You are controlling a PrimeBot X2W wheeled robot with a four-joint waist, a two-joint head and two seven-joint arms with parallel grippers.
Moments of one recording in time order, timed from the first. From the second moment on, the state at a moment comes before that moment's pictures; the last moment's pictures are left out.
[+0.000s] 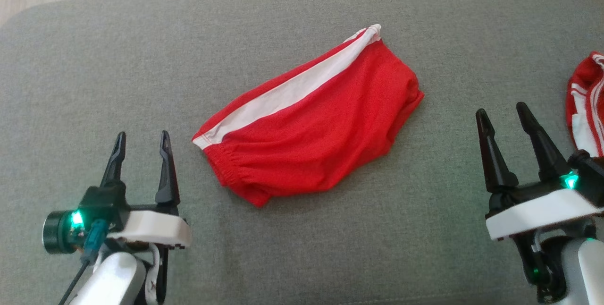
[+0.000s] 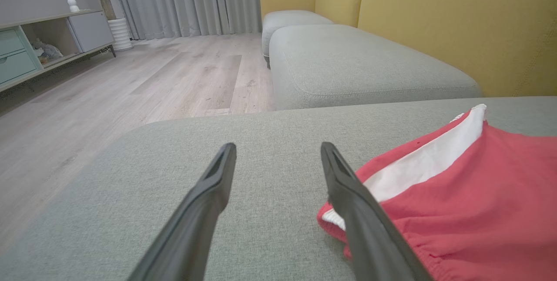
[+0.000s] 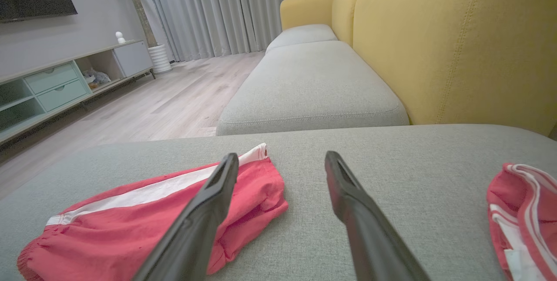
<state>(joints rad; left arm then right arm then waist) -0.19 0.40 -0.49 0.07 -0.49 0.40 -0.13 -0.02 -0.15 0.05 -0.15 0.29 0.13 0.07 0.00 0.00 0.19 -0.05</state>
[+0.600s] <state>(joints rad) -0.22 0.39 -0.51 0.07 -0.50 0.40 -0.12 -0.20 -0.25 0.13 0.13 0.40 0.13 0.20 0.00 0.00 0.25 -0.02</state>
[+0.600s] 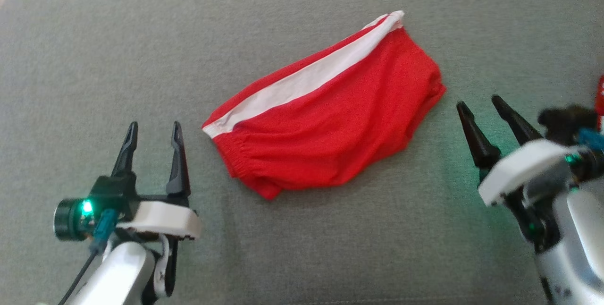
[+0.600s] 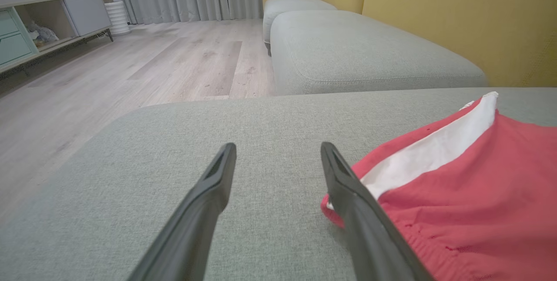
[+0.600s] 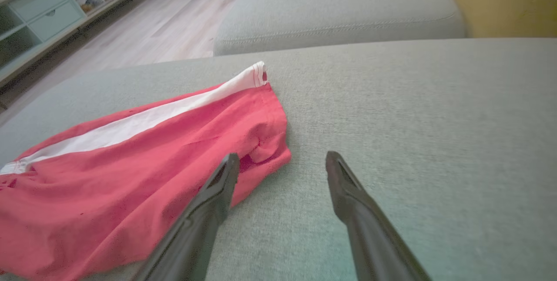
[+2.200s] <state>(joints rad) -0.23 0.35 -0.52 0.12 -0.54 0.40 -0.18 -0.07 -0.18 -0.01 0.12 0.48 0.13 0.41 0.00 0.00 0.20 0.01</state>
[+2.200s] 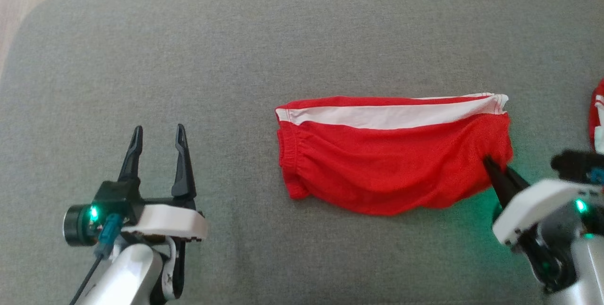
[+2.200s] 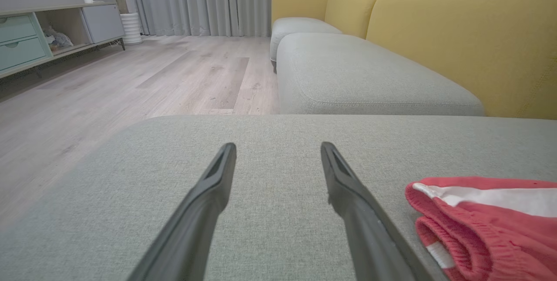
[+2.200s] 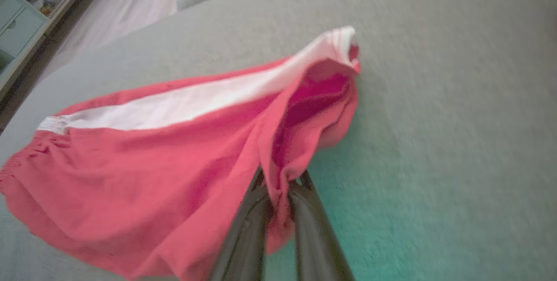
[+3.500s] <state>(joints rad) -0.21 0.35 -0.54 0.15 -0.54 0.40 -0.21 -0.18 -0.18 0.13 -0.05 0.35 0.13 0.03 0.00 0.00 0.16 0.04</state>
